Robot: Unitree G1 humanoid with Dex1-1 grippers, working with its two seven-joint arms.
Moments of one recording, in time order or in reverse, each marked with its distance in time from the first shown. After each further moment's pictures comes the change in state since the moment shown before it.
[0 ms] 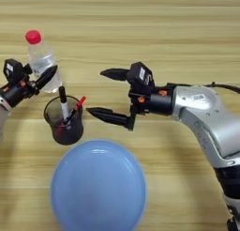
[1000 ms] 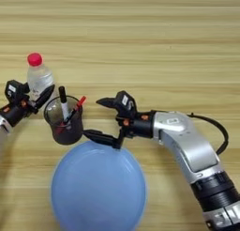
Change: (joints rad) left arm 0.105 -0.021 -0.020 0.049 0.059 -0.129 0.079; right arm 0.087 0.134 0.119 0.228 -0.173 -0.101 -0.022
